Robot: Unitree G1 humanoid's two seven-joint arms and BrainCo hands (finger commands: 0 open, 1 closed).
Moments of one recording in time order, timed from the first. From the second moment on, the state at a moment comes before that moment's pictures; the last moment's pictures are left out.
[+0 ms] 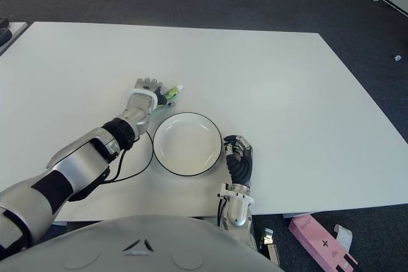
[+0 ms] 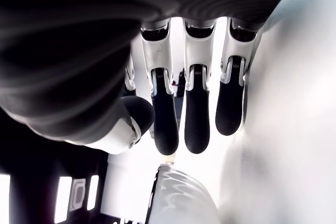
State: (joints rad) left arm -0.74 0.08 -0.76 1.01 0.98 0.46 -0.16; right arm 0.50 0.08 0.07 0.03 -0.27 -0.40 -0.35
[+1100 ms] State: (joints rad) left arm -0.56 0.07 -0.83 0.87 1.02 0.57 0.13; right arm 0.51 0.08 0.06 0.03 -0.26 -0.43 -0.34
